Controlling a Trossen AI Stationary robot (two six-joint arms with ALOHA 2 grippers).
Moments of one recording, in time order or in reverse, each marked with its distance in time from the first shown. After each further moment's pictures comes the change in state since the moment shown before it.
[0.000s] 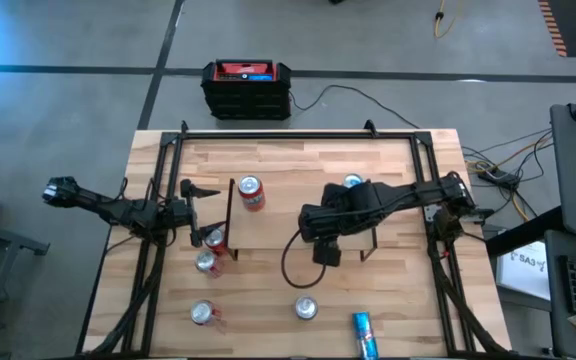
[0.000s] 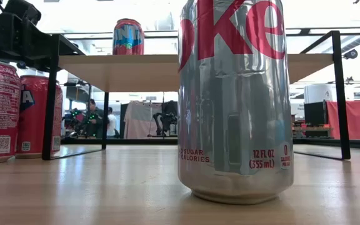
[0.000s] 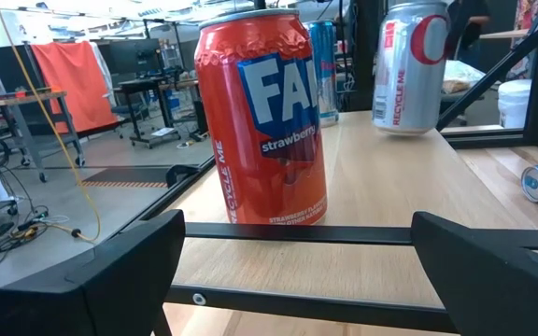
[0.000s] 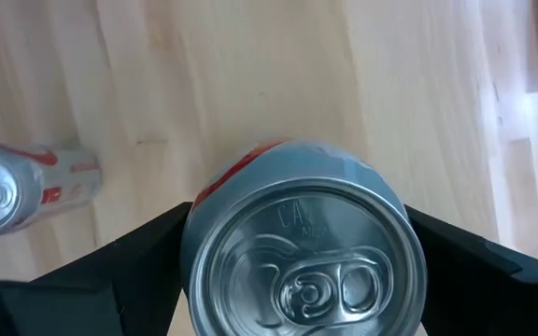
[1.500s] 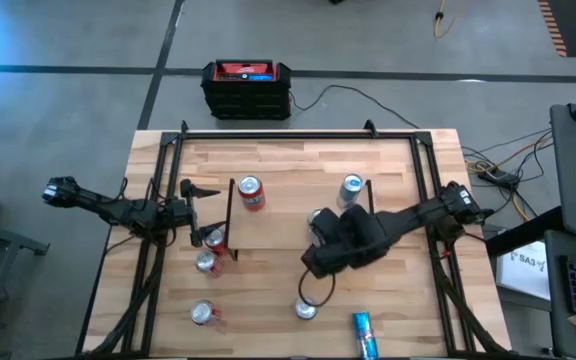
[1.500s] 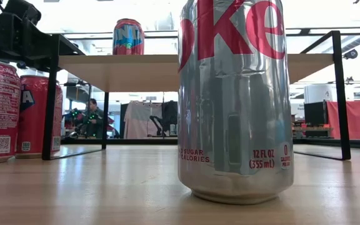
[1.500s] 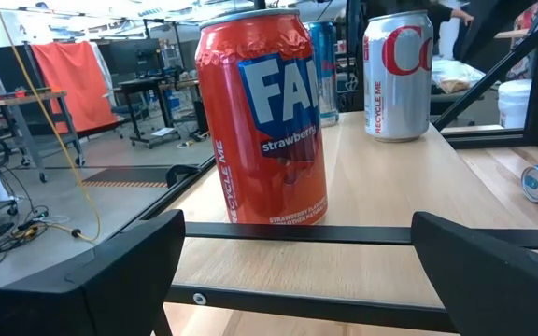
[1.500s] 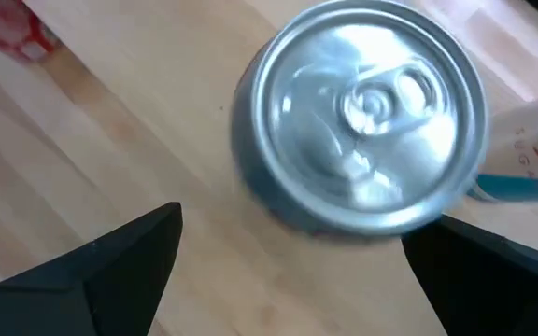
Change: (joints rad) left arm 0.000 0.000 0.000 0.000 0.000 0.000; right arm 0.146 0.000 -0.094 0.004 0.249 0.747
